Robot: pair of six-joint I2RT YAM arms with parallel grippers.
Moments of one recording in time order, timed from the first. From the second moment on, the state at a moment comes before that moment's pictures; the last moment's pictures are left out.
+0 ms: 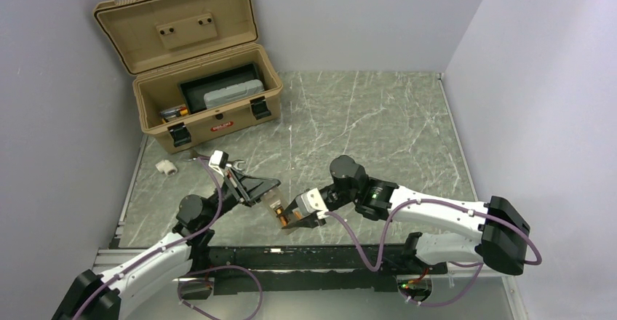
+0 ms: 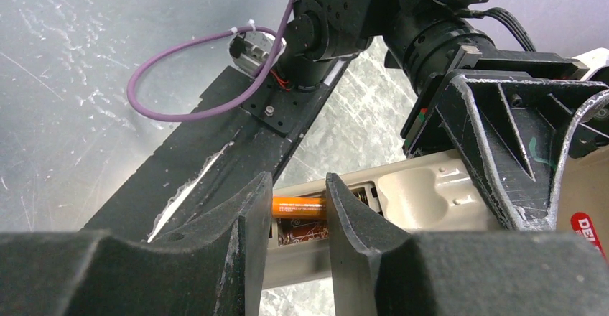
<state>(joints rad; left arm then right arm) -0.62 0.64 0.01 0.96 0.37 -1.55 1.07 1.17 0.70 0.21 -0.89 -0.57</state>
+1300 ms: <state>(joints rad) -0.61 0.65 0.01 0.97 0.37 -1.59 1.06 1.21 0.73 0.24 -0.94 -0.58</state>
